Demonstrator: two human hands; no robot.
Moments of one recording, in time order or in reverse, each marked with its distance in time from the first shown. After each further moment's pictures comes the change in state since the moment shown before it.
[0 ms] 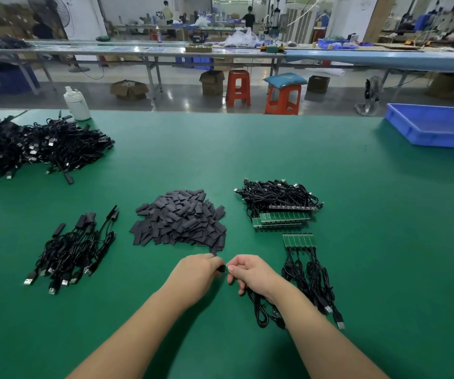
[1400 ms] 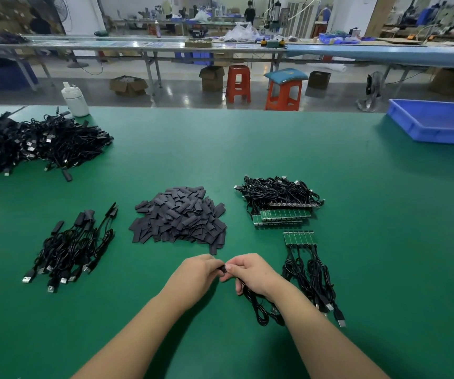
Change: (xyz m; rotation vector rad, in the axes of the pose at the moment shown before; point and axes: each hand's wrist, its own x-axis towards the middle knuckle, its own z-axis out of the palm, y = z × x) left_hand -0.009 0.002 0.006 -0.289 0.063 -0.021; right_hand -0.003 -0.005 0.003 -0.118 0.003 -0.003
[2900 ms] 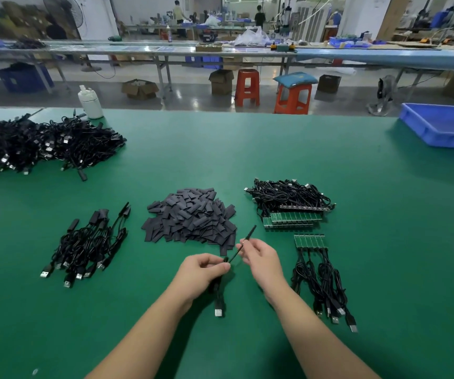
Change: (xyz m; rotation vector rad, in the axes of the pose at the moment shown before) left_hand -0.013 0.016 -0.019 -0.969 0.075 -0.688; right_hand 0.012 -0.013 0.018 0.352 0.460 -0.030
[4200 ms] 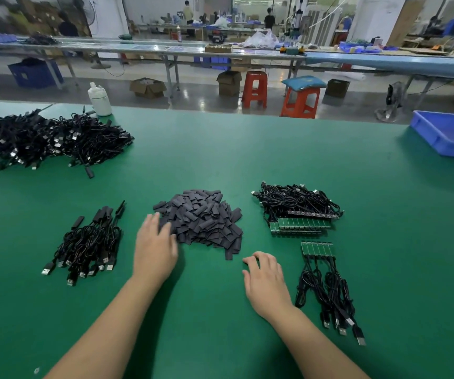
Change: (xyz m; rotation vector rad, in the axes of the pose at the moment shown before) left_hand 0.062 -0.017 -0.091 1.193 0.608 0.396; right_hand -0.003 0.041 -0.004 -1.222 -0.028 -0.467
